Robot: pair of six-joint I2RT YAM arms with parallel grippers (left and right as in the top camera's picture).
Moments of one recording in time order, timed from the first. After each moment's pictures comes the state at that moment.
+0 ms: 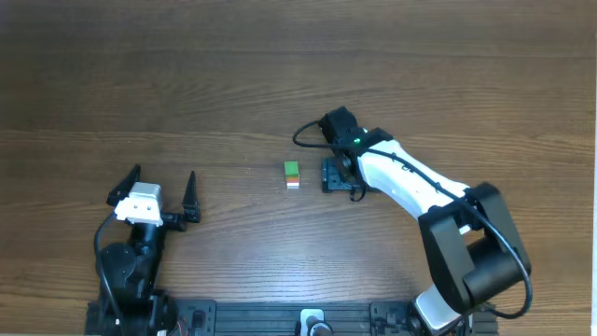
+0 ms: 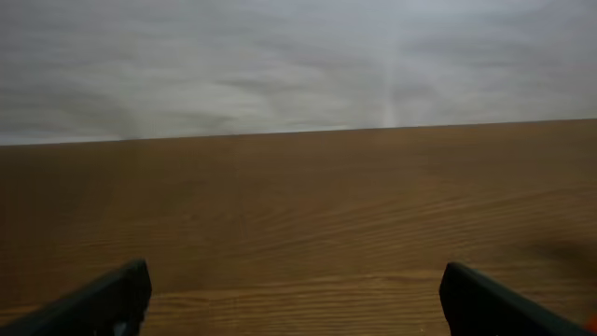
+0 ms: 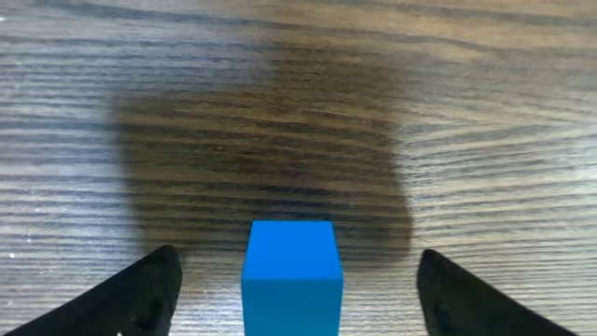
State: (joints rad) left arm 0.00 0.01 0.01 -0.07 0.10 0.01; right arm 0.47 1.77 1.01 -0.71 0.08 0.47
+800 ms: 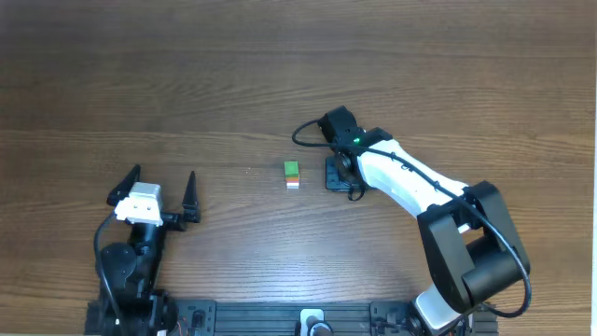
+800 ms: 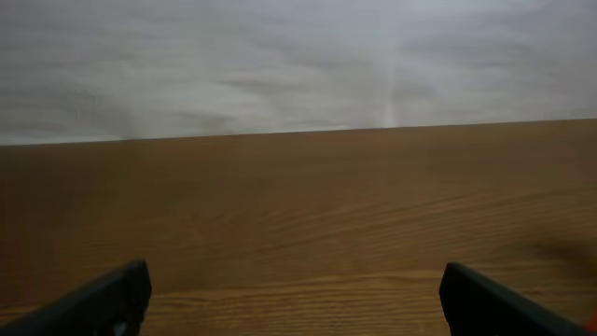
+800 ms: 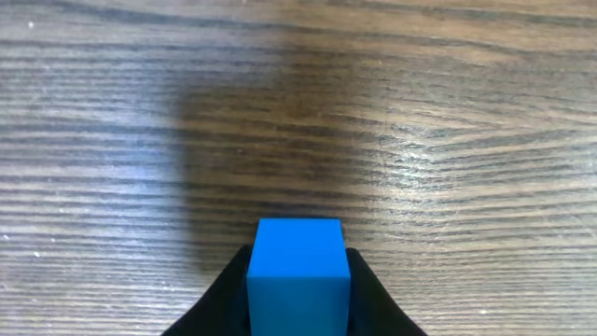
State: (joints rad) left arm 0.00 0.01 0.01 -0.07 0.10 0.01; right arm 0.47 1.77 1.01 -0.70 0.06 0.47
